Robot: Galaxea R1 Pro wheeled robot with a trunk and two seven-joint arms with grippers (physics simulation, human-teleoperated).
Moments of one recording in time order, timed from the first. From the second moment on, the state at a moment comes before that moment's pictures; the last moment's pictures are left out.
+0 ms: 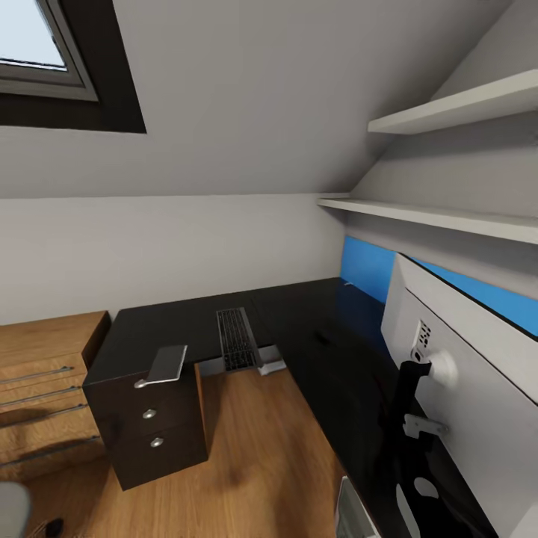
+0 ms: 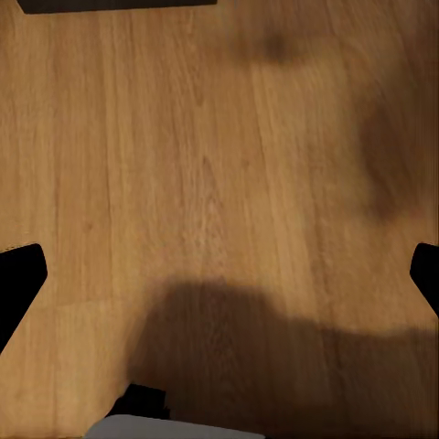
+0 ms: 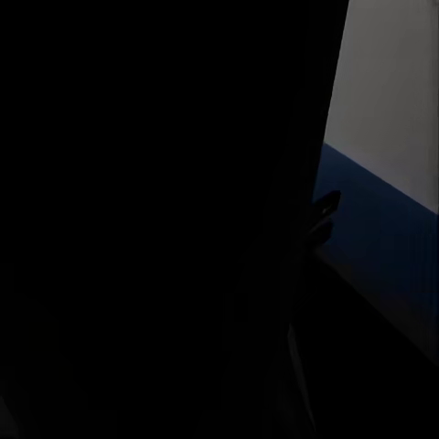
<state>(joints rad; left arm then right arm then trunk) 0.06 -0.12 0.13 -0.51 0.02 -0.28 0.08 -0.42 0.02 -0.40 -0.63 0.22 -0.44 -0.11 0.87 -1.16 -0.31</state>
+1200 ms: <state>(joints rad) 0.06 -0.12 0.13 -0.51 0.02 -0.28 0.08 -0.42 0.02 -0.39 -0.63 0.23 -0.44 -0.11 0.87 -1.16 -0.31</state>
